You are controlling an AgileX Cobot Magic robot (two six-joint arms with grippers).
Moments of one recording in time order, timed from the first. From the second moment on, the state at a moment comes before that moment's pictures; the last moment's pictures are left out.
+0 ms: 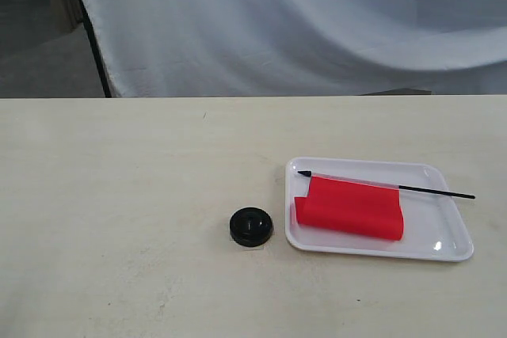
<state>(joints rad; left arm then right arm) -0.08 0.00 0.00 0.01 0.34 -0.04 -0.14 0.92 -0.61 0.13 0.31 -0.15</state>
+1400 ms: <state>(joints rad) -0.08 0.00 0.00 0.01 0.34 -0.04 -0.10 0.00 -0.12 0.18 -0.01 0.01</state>
